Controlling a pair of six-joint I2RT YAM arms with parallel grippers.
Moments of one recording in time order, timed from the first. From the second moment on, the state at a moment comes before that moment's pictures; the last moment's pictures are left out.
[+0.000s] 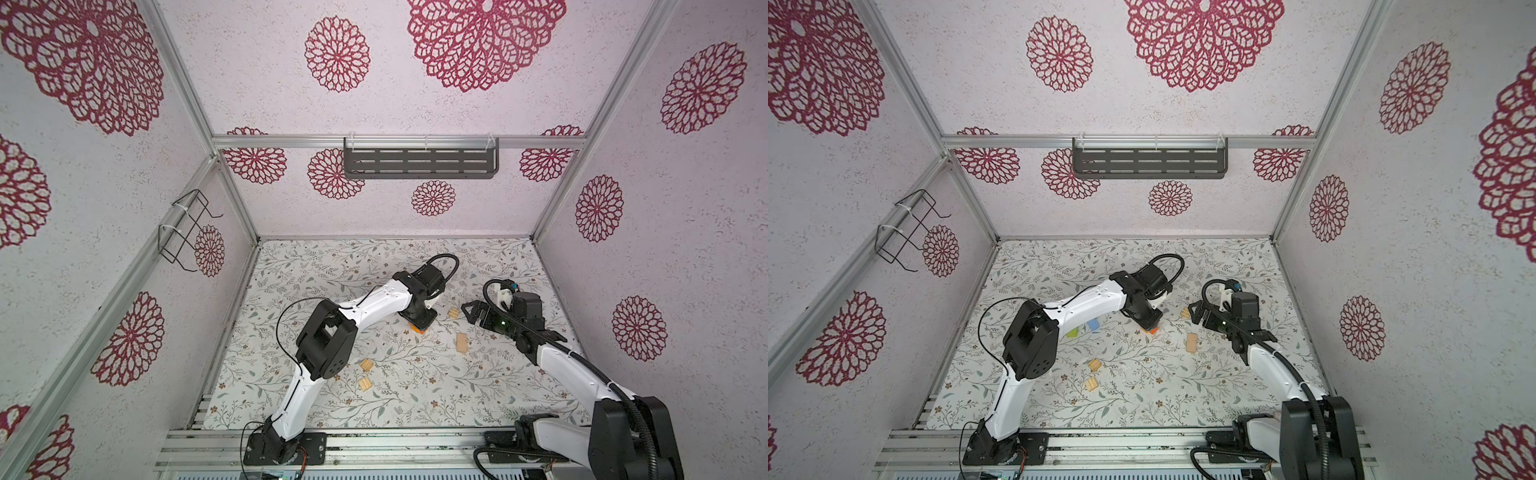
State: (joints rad) left arm -0.82 2.20 1.85 -0.92 0.06 -0.05; right arm 0.12 1.18 0.58 -0.05 -0.36 0.46
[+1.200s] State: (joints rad) left arm -0.80 2.22 1.85 -0.91 0.06 -0.05; right arm 0.12 1.20 0.58 -0.02 -0.37 0.47
